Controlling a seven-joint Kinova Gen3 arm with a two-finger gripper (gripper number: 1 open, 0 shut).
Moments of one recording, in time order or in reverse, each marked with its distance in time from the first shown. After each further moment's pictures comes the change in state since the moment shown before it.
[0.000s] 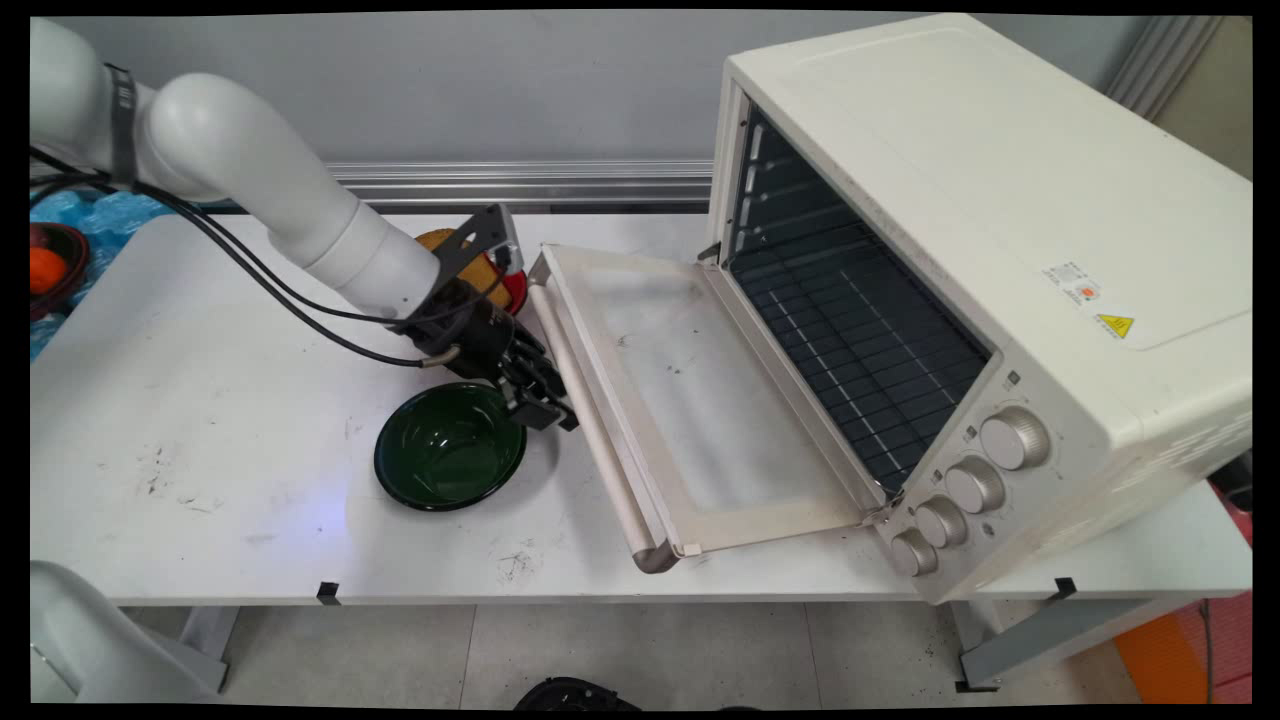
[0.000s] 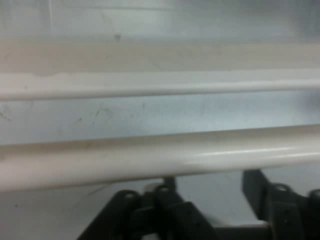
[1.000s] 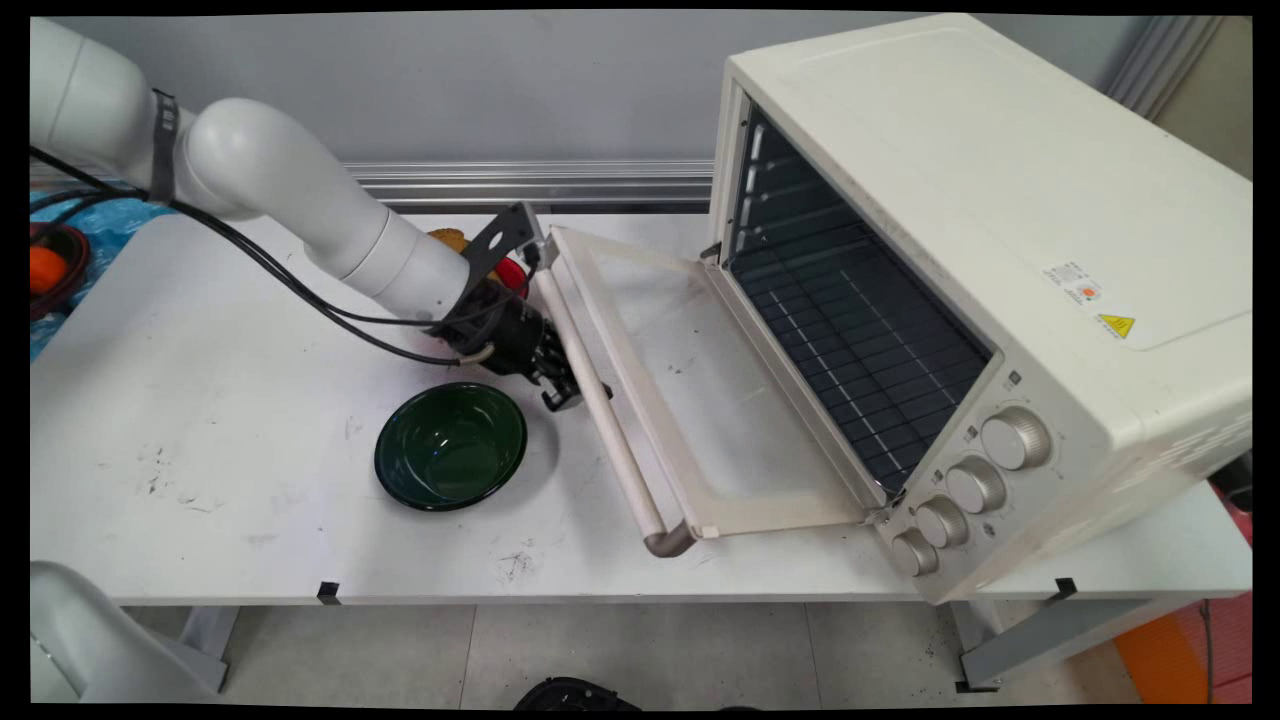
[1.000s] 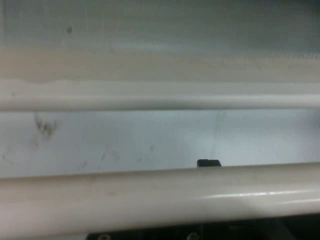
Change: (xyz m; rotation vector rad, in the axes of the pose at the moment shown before) arm 0.012 0.000 0.019 0.018 0.076 -0.017
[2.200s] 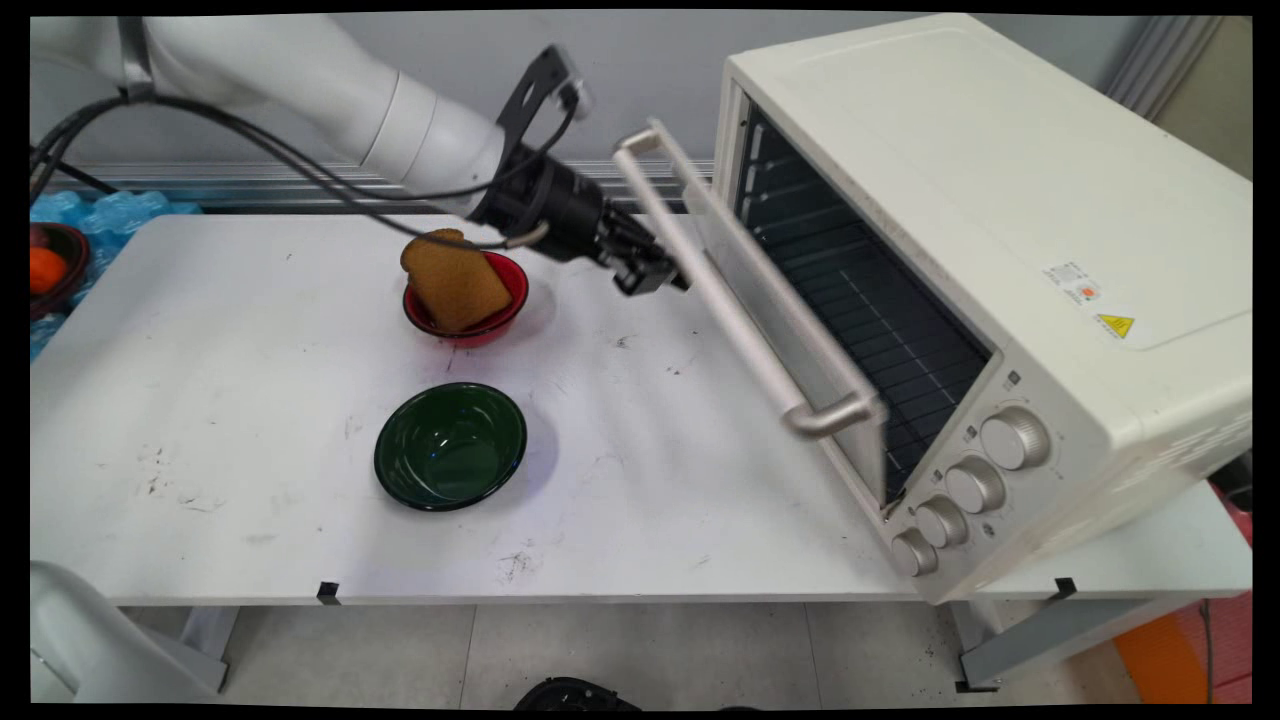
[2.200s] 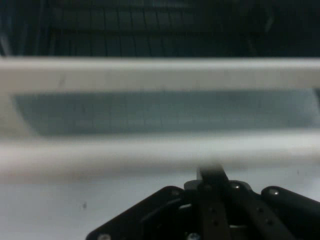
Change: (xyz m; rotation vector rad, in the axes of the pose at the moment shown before) arm 0.099 0.017 -0.052 0.015 0.228 0.057
